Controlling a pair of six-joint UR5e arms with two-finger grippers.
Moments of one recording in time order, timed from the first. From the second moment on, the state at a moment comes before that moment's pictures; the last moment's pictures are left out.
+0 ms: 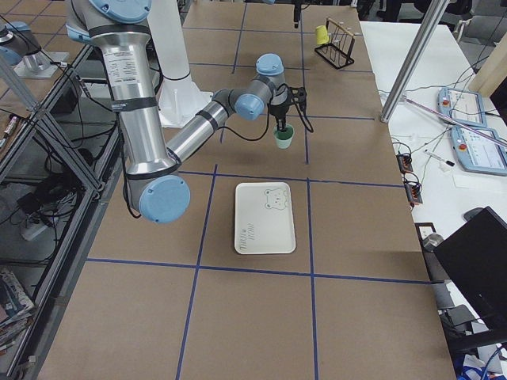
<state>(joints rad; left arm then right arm) -1.24 -1.69 -1.70 -1.72 -2.26 -0.33 0.86 -1.40 2.08 -1.44 2.02 0.94</state>
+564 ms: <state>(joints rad) -1.52 -1.57 -1.71 -1.44 -2.33 0.14 1.03 -1.57 2.12 -1.44 2.11 0.66</state>
